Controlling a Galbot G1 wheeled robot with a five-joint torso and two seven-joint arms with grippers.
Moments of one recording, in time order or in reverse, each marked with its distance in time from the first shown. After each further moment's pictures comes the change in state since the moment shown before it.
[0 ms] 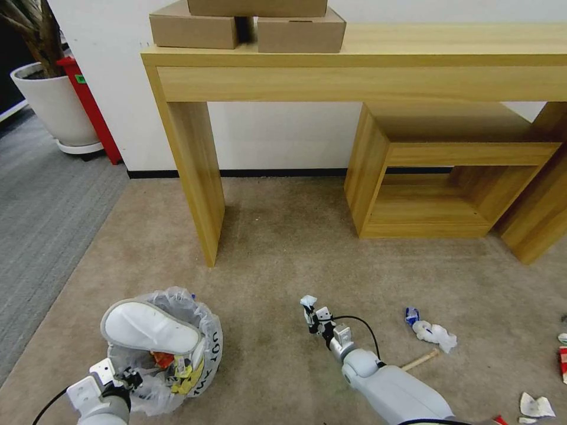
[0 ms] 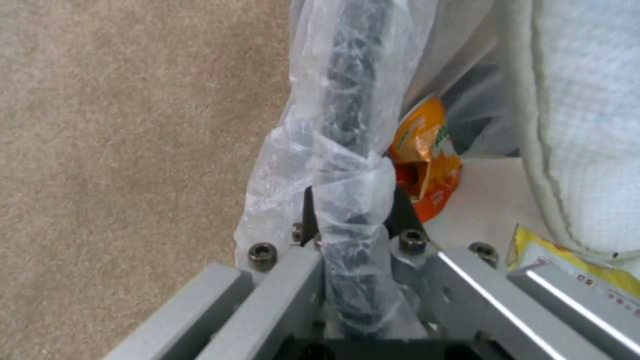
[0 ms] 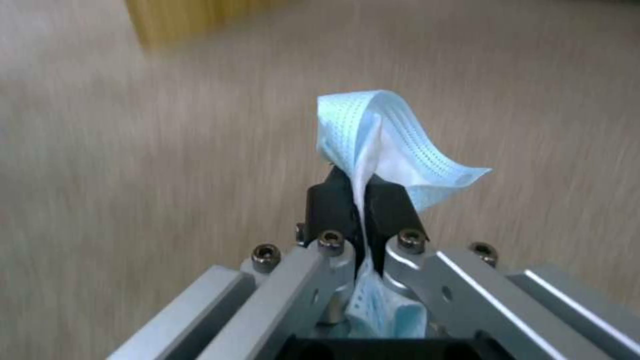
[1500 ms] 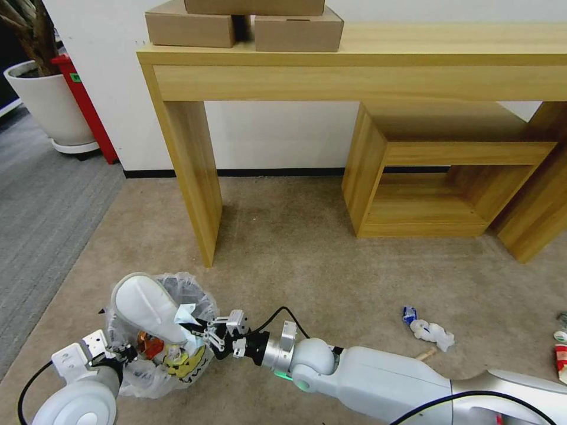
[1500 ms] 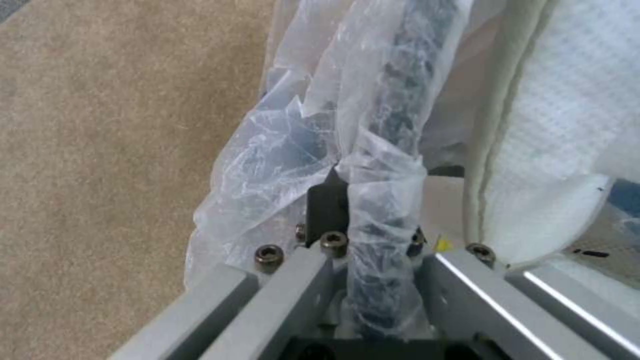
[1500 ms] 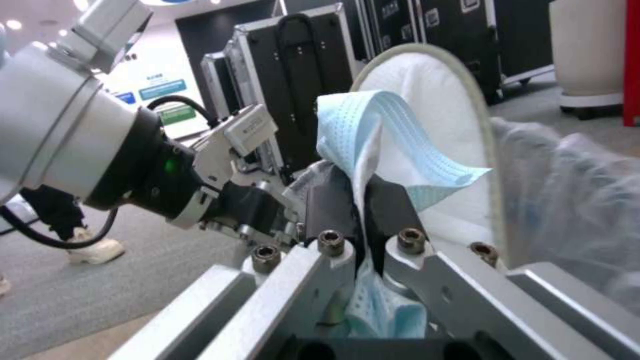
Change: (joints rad) left arm -0.031 0.138 -0.064 -0.149 -0.216 0.008 -0.130; right arm 0.263 -0.071 -0.562 0.598 0.376 0.033 -0.283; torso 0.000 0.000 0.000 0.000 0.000
